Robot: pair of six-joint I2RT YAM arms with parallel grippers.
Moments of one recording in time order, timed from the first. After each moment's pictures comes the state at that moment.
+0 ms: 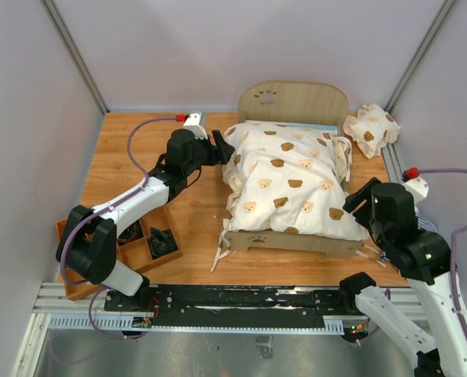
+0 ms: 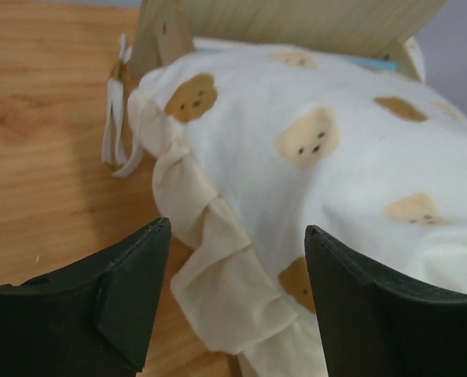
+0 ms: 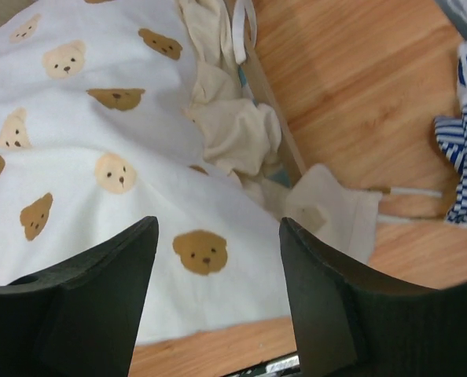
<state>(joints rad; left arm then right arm) -0.48 1.49 1.01 0.29 0.05 -0.44 0.39 0.67 1.06 -1.02 0.51 0.75</state>
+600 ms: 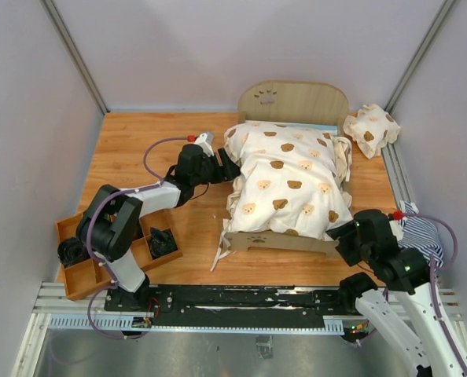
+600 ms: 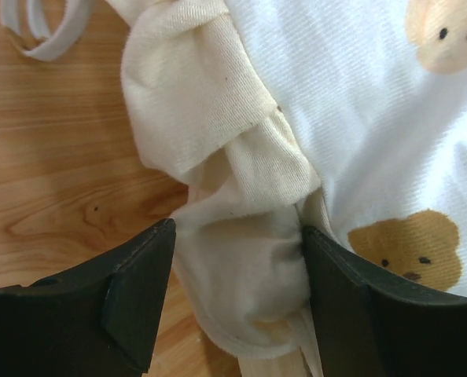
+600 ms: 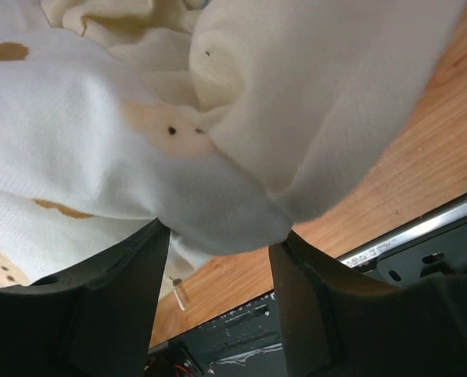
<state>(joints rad) -0.47 1.67 0.88 0.41 0.21 -0.63 0.39 0.45 0.75 -1.20 0.23 1.34</state>
